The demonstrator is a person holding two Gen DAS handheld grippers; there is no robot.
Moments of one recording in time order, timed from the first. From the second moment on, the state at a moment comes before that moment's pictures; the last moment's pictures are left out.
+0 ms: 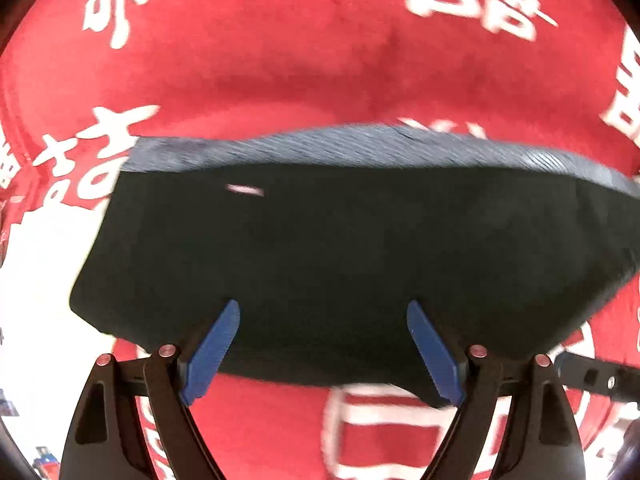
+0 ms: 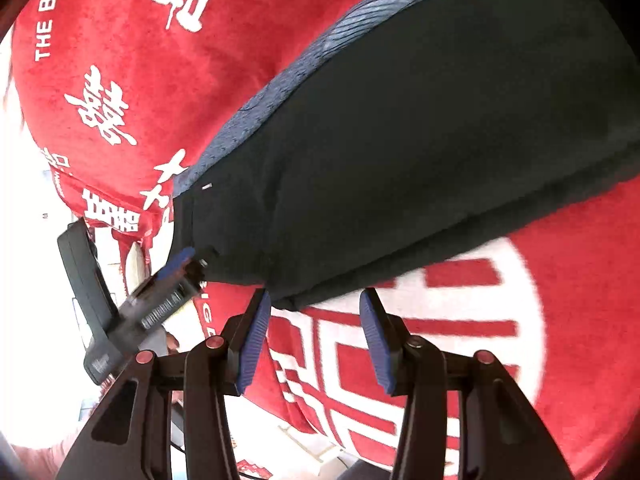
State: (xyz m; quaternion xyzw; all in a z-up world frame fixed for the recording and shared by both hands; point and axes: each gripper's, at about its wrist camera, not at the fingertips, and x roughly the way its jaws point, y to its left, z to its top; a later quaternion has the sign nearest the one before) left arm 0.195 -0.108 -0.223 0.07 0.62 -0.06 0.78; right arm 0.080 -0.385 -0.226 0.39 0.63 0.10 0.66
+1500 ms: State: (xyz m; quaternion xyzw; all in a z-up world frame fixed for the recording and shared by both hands) left arm 0.148 -0.153 -0.236 0.10 0.64 -0.14 0.75; right arm 0.066 -0.372 -0.225 0.41 0.61 0.08 0.67
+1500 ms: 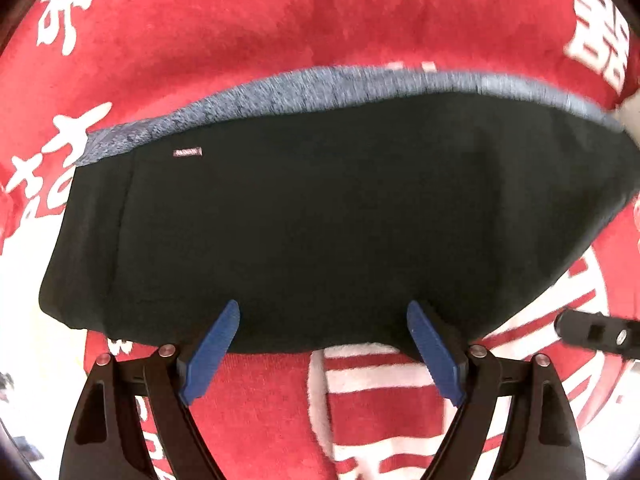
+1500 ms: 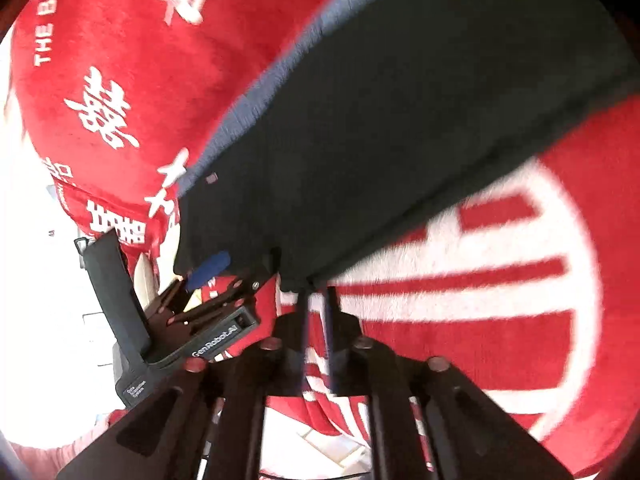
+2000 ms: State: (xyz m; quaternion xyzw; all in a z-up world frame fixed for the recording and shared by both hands) left arm 0.164 -0.164 -0.236 0.08 0.65 -0.14 0.75; right arm 0.073 -0.403 -0.239 0.48 0.58 0.03 0.66
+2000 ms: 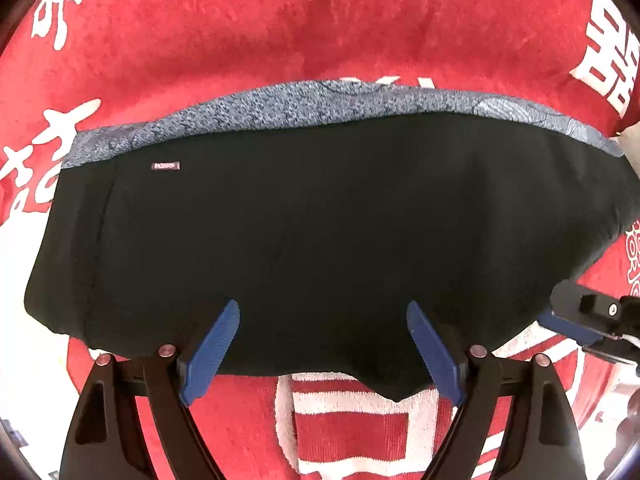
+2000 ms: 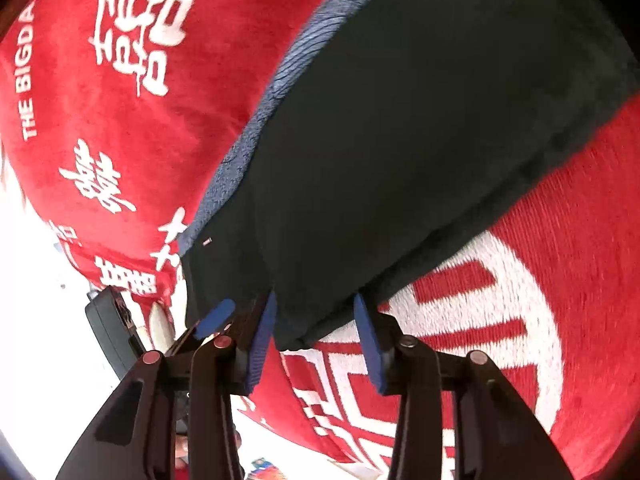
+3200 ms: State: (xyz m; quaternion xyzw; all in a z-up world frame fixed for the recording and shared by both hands) left arm 0.181 -0.296 -0.201 0.07 0.62 -0.20 0.75; right arm 0.042 -0.583 -0.163 0.35 0.57 -0.15 0.72
